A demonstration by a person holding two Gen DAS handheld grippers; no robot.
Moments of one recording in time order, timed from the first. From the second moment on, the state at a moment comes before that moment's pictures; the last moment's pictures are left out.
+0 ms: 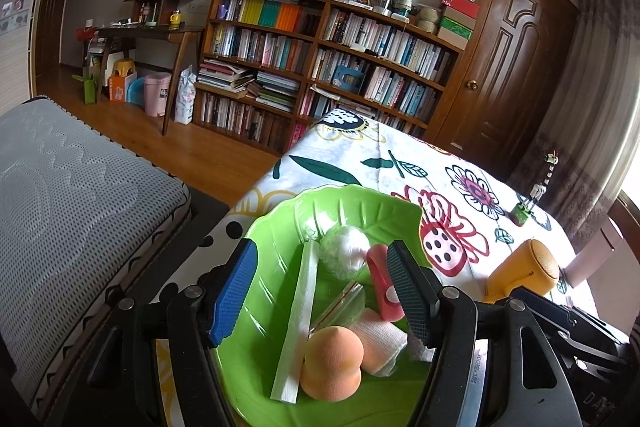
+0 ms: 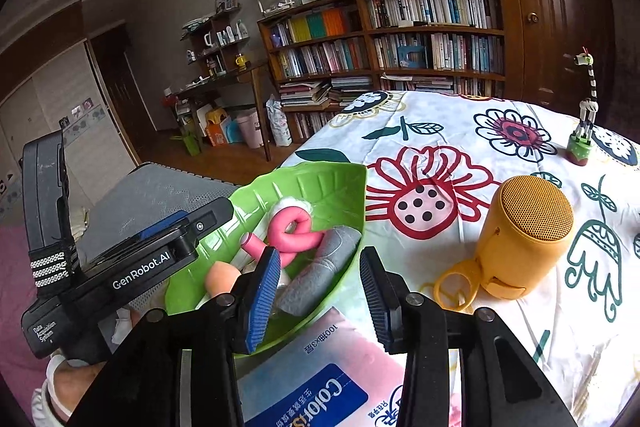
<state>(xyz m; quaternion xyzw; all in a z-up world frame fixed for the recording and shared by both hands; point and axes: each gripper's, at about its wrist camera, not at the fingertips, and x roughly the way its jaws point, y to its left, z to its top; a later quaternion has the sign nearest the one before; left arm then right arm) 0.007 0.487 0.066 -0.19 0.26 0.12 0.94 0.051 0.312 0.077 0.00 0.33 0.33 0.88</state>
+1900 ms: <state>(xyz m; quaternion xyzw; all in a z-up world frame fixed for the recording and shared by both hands) 0.013 0.372 0.085 -0.10 0.29 0.01 0.95 -0.001 0.125 0.033 0.10 0.39 0.18 0.90</state>
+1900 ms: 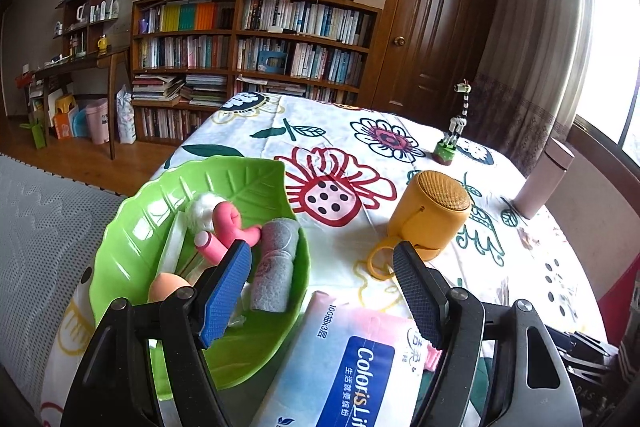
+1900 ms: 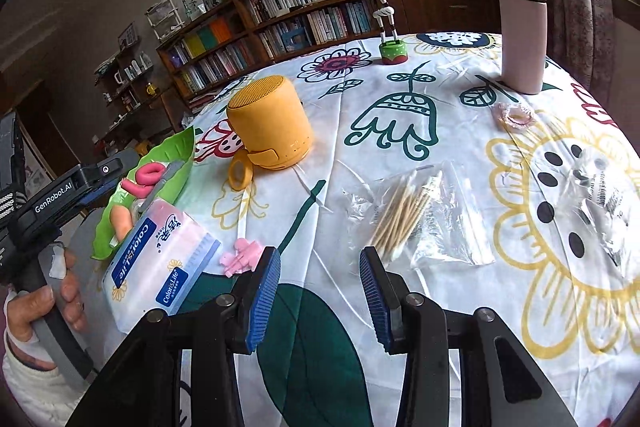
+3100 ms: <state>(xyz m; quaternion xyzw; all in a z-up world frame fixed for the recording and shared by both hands) 0.032 0.229 0.065 -0.02 0.35 -0.12 0.93 -0.010 0.000 0.007 0.16 0.39 0.05 0.90</state>
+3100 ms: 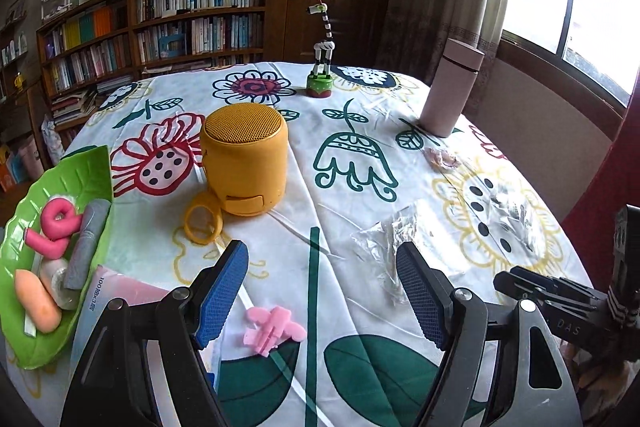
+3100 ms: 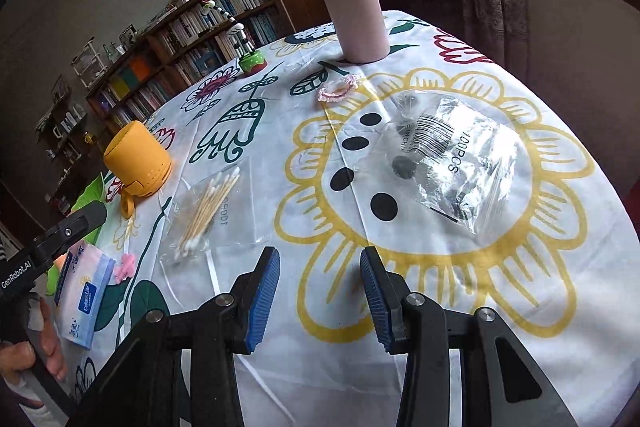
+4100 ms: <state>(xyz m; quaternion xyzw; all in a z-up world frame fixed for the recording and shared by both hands) 0.053 0.192 0.046 0.01 0.39 -0.15 0.91 0.058 -0.050 0.008 0.16 0.39 -0.06 0.90</state>
